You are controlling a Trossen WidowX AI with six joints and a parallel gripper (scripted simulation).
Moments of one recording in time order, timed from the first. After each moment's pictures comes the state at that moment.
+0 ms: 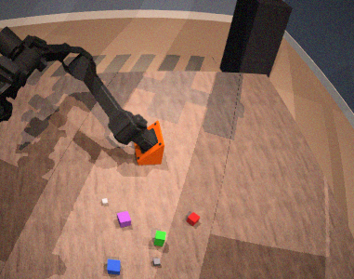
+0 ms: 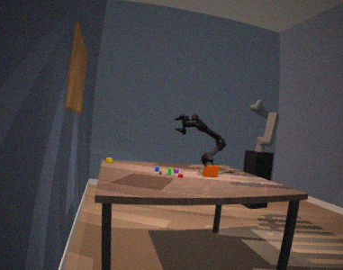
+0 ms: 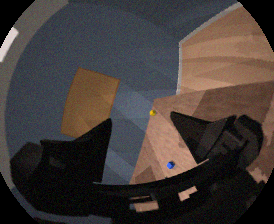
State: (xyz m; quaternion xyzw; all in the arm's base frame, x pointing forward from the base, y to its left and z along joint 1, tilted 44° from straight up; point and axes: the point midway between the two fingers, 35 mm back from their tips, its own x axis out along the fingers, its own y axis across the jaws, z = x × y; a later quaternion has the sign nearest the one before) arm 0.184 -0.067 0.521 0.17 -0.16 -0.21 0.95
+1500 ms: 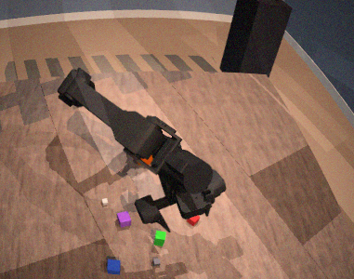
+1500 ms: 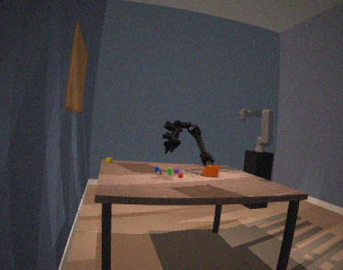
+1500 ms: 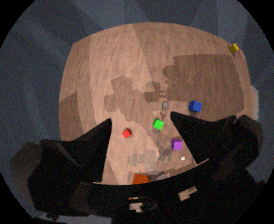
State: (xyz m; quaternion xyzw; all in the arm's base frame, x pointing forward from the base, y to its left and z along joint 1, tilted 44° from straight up) arm 0.356 0.079 0.100 -0.24 0.57 -0.11 0.78
